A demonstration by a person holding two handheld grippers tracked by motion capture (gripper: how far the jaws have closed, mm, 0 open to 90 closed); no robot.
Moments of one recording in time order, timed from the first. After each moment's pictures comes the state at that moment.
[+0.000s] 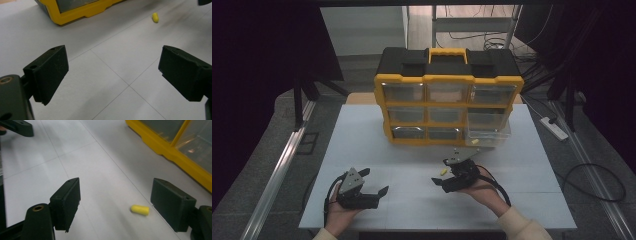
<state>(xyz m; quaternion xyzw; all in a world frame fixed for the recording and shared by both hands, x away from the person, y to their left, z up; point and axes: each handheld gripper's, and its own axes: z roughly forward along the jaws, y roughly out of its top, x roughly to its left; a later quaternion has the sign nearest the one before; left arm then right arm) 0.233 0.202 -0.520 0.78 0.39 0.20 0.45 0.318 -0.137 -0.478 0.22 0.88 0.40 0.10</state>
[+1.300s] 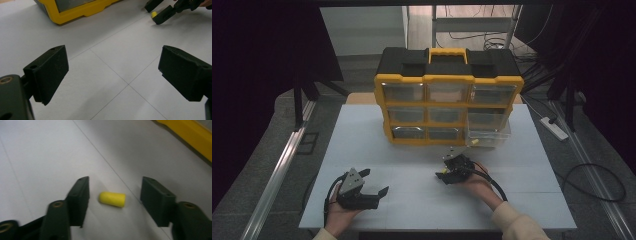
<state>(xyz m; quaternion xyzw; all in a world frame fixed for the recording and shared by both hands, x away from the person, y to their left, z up) 0.232 0.202 -0.520 0.78 0.38 0.20 0.45 0.355 -0.136 -0.525 0.25 0.91 0.32 0.11</state>
